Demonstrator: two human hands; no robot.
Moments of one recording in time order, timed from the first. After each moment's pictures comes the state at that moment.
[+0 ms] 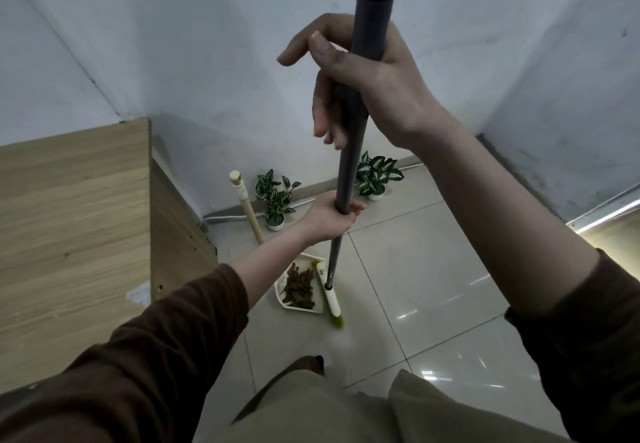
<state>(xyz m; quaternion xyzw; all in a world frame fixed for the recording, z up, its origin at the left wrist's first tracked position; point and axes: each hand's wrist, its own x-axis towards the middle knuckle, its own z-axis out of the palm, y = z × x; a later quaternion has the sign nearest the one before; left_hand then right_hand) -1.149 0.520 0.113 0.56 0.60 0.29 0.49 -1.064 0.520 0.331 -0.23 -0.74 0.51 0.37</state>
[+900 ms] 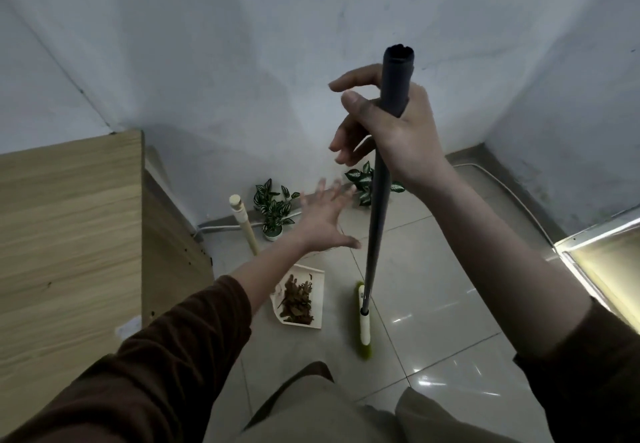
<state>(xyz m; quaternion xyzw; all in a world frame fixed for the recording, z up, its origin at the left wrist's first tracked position) -1.187 0.586 0.090 0.77 0.58 0.08 0.26 -1.069 0.572 0.286 -0.35 -0.66 0.48 0.45</state>
